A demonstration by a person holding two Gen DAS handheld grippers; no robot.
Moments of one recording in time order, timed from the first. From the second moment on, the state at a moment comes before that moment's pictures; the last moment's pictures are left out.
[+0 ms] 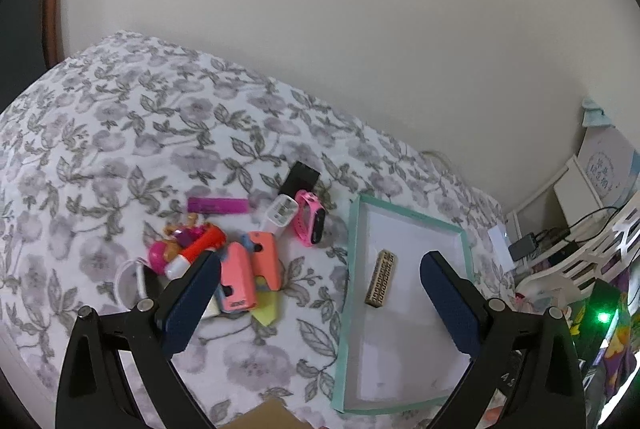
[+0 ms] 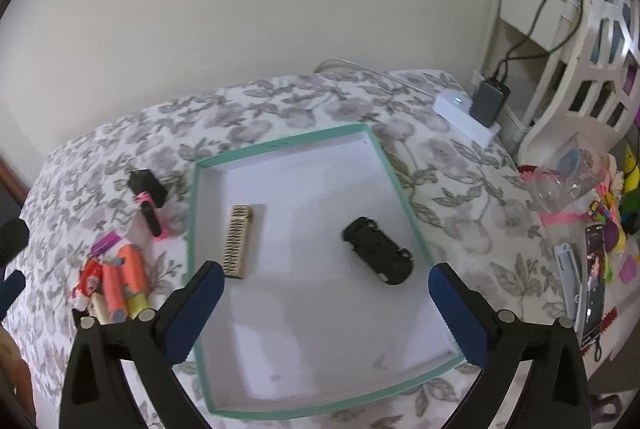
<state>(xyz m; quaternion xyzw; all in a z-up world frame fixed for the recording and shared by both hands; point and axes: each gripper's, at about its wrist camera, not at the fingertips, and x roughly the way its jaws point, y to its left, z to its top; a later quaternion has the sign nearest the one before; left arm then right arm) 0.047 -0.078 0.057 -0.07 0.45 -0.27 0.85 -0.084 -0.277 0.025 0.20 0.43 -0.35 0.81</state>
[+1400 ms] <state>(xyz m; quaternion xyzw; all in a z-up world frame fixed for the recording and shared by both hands) 0.132 0.065 -0.062 -0.09 0.60 -0.01 0.79 0.060 -0.143 -0.044 0.20 0.49 -0.13 0.84</state>
